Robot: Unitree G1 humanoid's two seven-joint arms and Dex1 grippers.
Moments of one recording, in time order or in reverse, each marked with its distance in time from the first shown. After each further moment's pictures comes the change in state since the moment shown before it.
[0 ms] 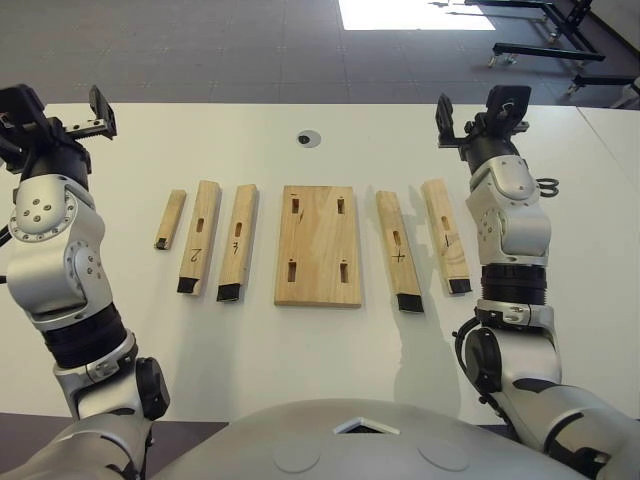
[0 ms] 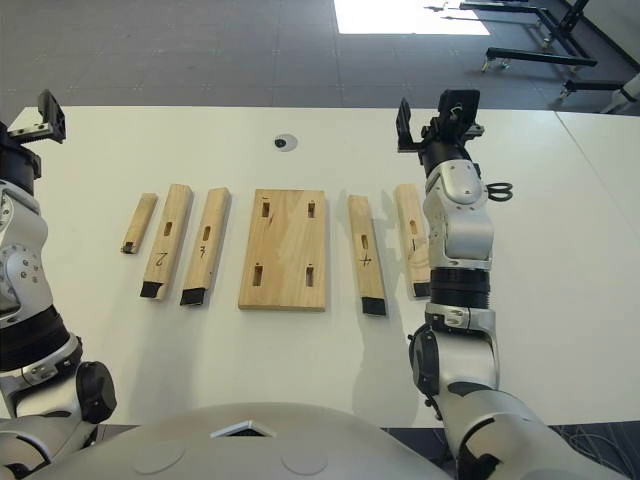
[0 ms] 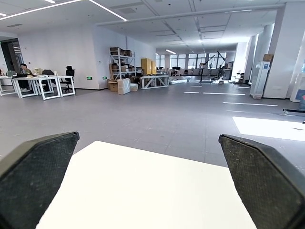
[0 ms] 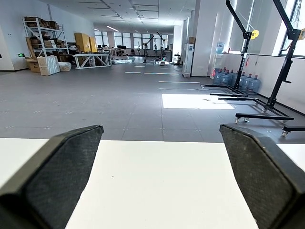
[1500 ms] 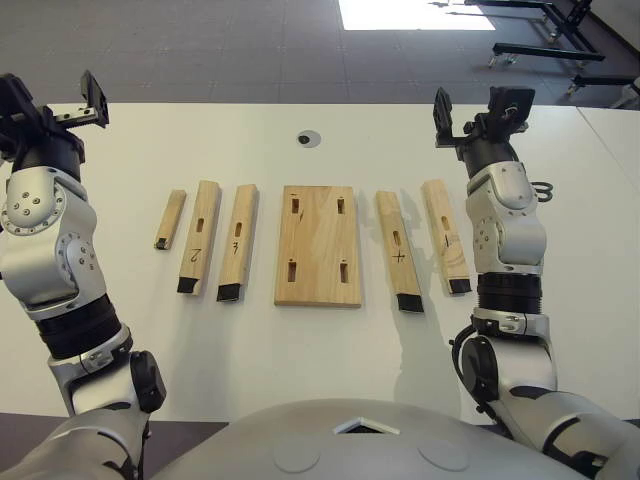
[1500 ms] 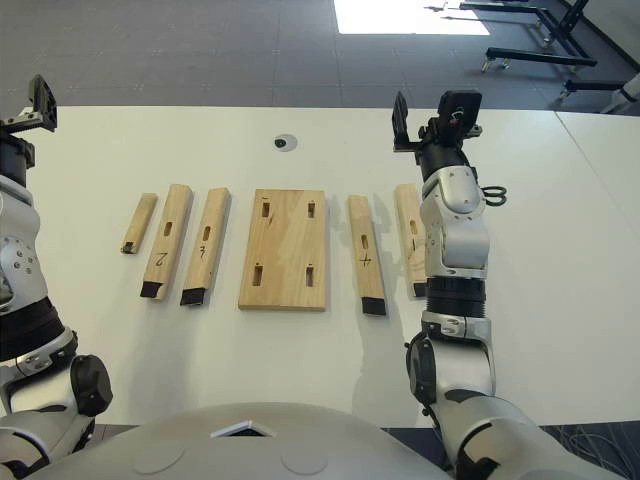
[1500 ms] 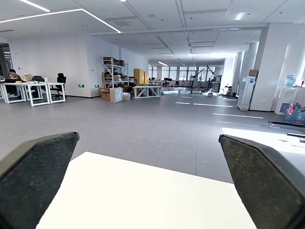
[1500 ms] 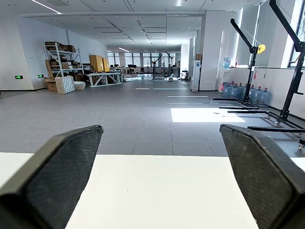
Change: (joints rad) left arm -0.033 0.026 0.023 0.100 -0.044 -0.111 -0.037; right arm 0.044 0.026 0.000 -0.042 0.047 -0.098 0.028
